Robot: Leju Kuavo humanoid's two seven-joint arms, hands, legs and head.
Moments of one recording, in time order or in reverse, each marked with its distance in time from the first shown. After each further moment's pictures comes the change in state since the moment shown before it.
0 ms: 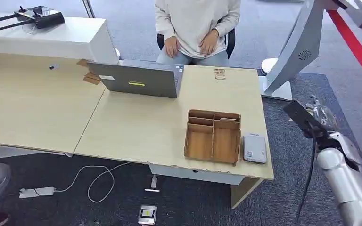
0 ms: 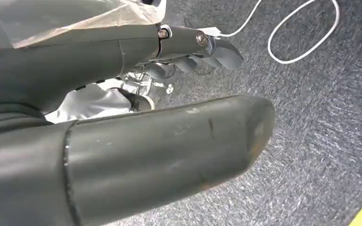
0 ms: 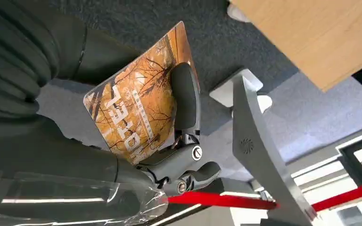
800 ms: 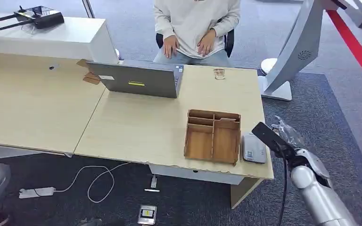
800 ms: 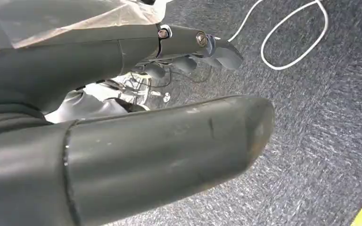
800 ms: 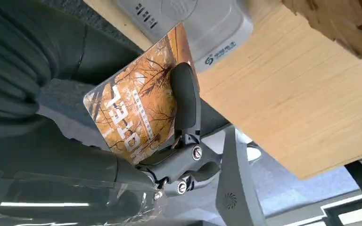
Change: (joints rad) left arm -0.020 -0.005 -0.002 -0.006 -0.040 -0.025 0.008; right arm 0.149 0.059 0.087 -0.144 -0.008 0.077 0.075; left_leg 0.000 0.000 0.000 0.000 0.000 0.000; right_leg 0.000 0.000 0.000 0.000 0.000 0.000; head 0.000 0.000
